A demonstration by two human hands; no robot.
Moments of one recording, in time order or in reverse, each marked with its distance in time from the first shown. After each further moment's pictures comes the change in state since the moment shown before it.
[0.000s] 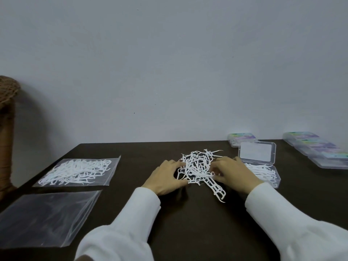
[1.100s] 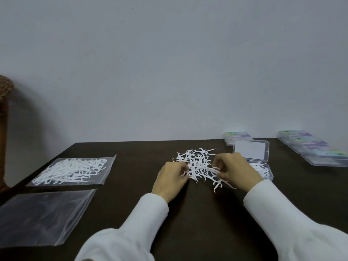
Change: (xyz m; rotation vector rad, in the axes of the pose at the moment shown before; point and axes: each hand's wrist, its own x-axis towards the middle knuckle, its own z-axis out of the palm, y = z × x) left_hand -0.004 0.029 0.023 -0.120 0.312 -0.021; right_hand -0.018 0.002 -0.016 0.276 0.063 0.184
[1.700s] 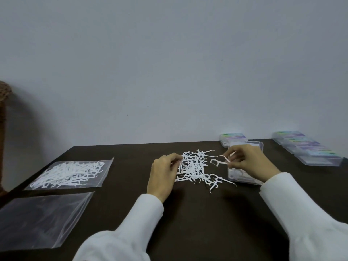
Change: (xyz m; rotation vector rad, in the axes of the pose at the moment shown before) left_hand -0.001 0.005 -0.009 -0.201 0.287 0.045; right_hand -0.006 0.035 -0.033 0.339 0.089 0.073
